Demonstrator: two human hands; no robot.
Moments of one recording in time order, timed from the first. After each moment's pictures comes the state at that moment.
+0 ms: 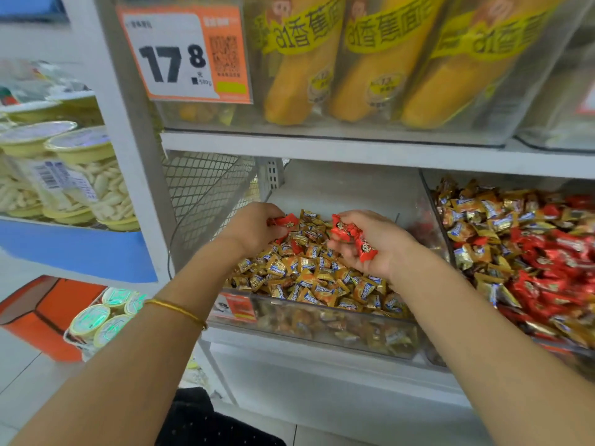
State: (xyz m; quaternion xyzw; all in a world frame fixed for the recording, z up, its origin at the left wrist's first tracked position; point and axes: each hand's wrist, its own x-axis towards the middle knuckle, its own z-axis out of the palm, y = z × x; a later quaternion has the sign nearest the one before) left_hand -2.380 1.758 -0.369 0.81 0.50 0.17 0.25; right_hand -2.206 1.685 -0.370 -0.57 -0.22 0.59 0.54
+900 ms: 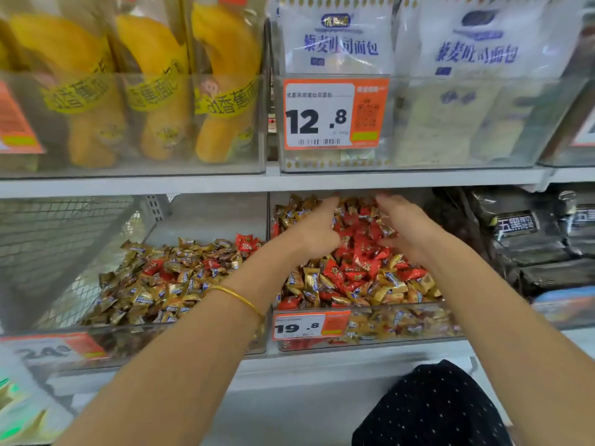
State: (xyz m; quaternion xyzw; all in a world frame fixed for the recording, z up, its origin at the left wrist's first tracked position) left_hand -2.139 1.621 -0.324 0.87 0.29 0.12 0.39; right_hand -2.015 1.538 -0.319 -0.72 -0.31 0.29 0.55
